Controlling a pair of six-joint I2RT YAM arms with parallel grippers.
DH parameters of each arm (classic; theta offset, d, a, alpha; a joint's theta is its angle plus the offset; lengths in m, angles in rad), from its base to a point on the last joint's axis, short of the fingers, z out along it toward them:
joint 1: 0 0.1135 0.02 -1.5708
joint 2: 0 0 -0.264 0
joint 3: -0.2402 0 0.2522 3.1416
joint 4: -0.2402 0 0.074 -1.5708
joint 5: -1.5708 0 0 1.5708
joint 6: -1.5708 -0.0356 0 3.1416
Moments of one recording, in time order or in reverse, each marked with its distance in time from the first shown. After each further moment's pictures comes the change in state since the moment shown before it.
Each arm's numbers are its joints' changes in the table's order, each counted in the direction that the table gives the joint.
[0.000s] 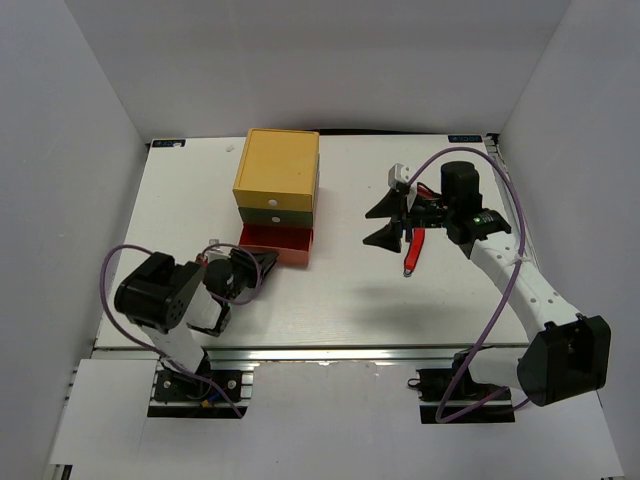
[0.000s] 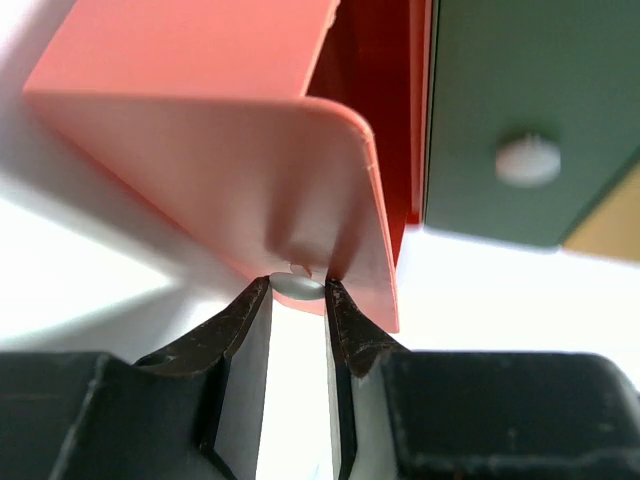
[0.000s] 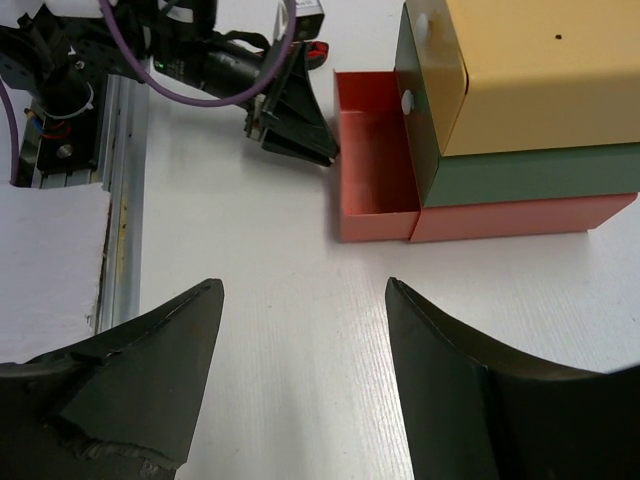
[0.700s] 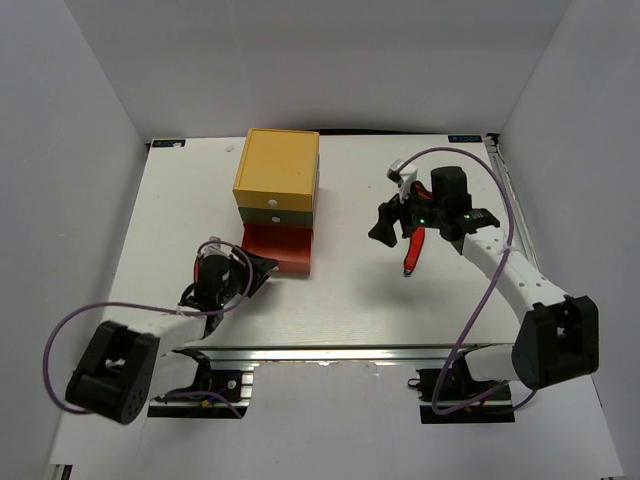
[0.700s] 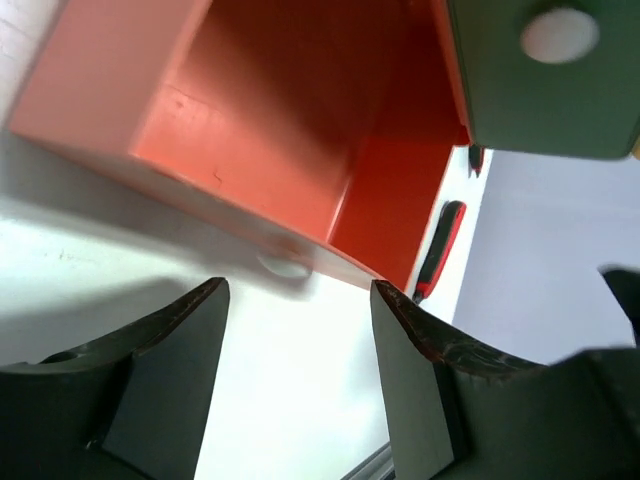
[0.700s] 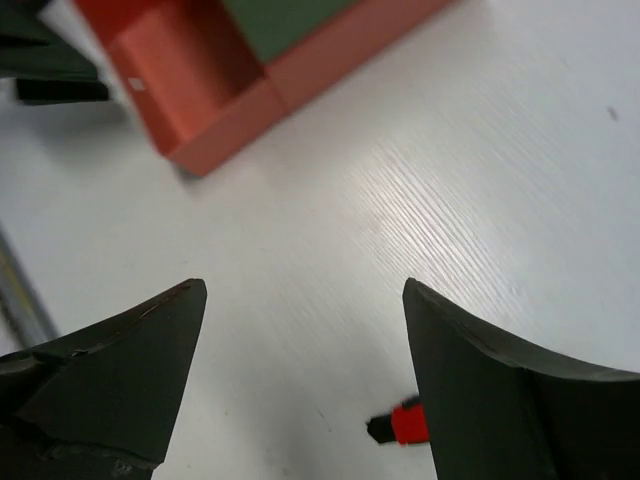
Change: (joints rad) left arm -0.020 -0.529 -0.001 -0.706 -0.023 -0.194; right arm 0.000 0.072 0.024 -0.031 -0.403 -0.187
